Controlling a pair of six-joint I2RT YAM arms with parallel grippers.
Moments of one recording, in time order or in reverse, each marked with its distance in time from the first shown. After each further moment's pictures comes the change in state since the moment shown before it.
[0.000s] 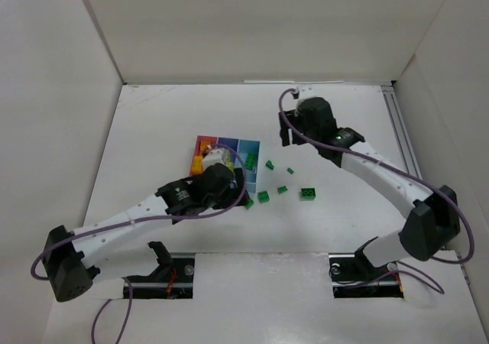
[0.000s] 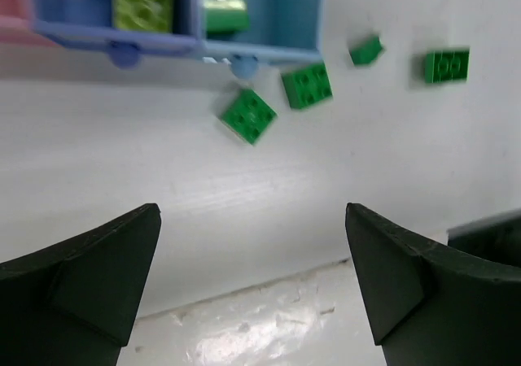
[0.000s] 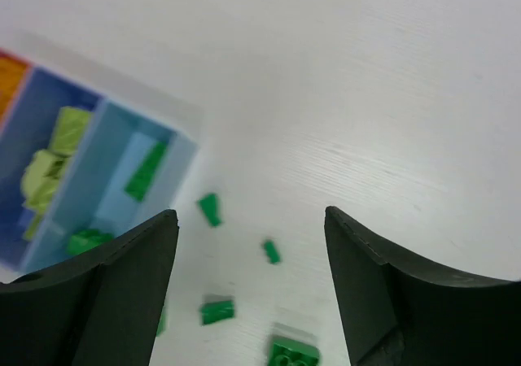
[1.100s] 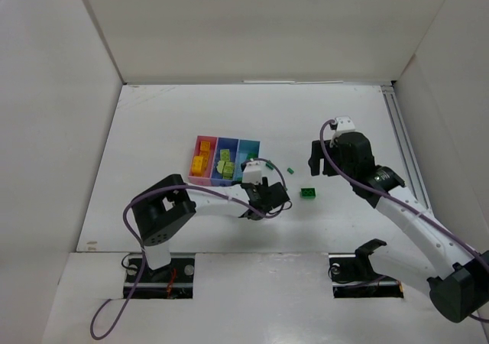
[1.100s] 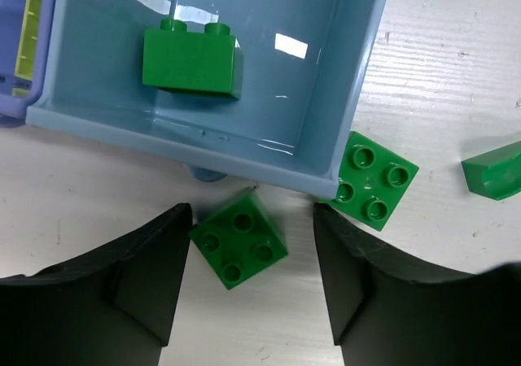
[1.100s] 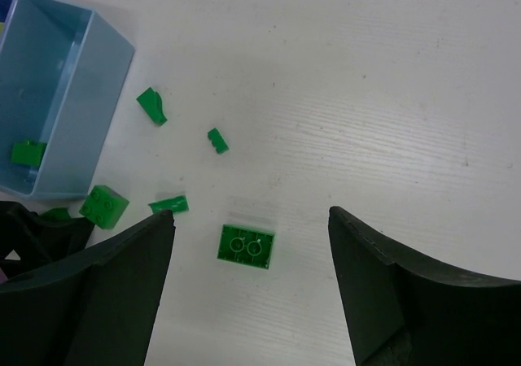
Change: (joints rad) left arm -0.268 0.770 0.193 0.117 -0.439 -0.274; right arm -0.166 -0.522 -0.434 -0.101 -0.004 0.074
